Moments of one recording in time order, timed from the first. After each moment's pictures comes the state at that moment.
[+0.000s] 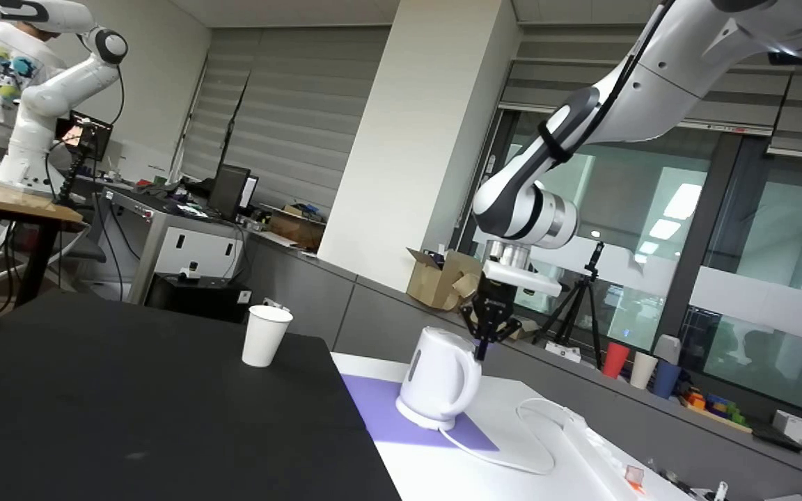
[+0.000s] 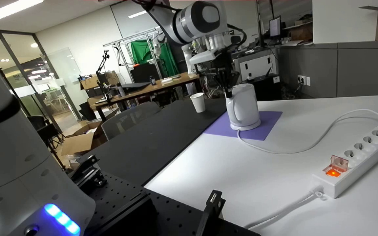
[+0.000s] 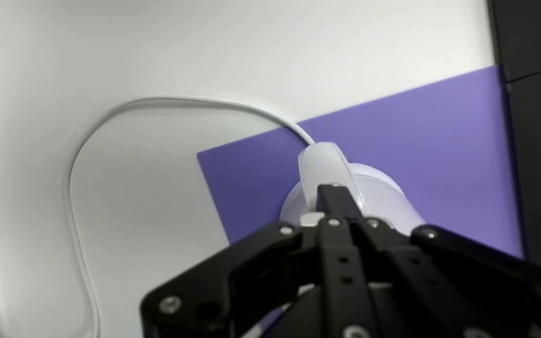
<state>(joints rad) -0.09 0.53 -0.09 -1.92 0.03 2.43 0.19</state>
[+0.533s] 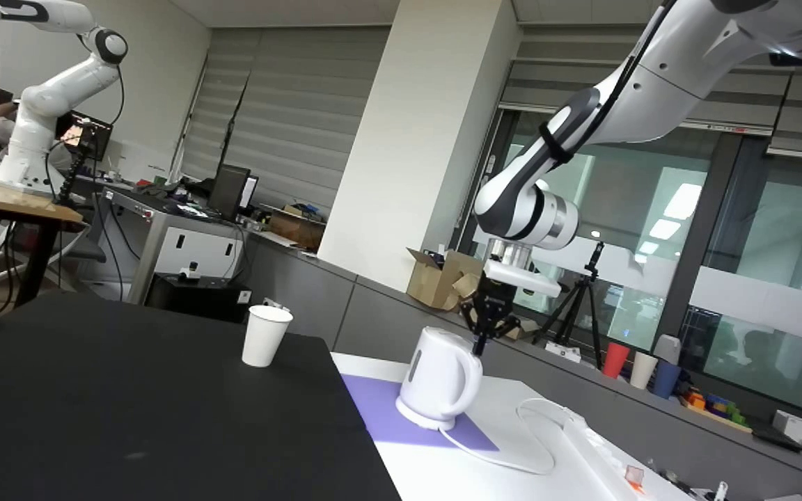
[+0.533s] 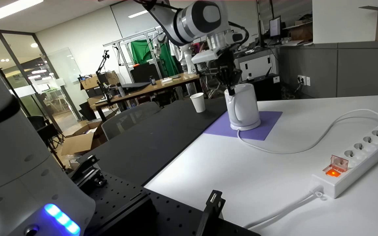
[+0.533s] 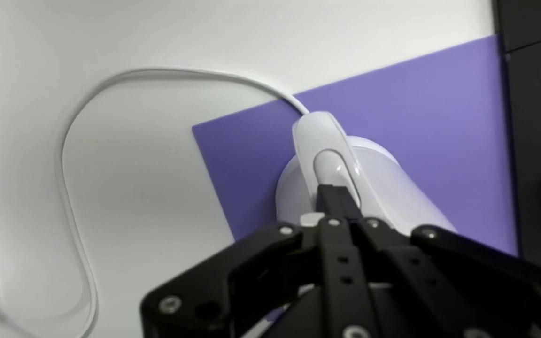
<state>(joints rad) -0.10 0.54 -0.09 -1.92 0.04 2.48 0.17</state>
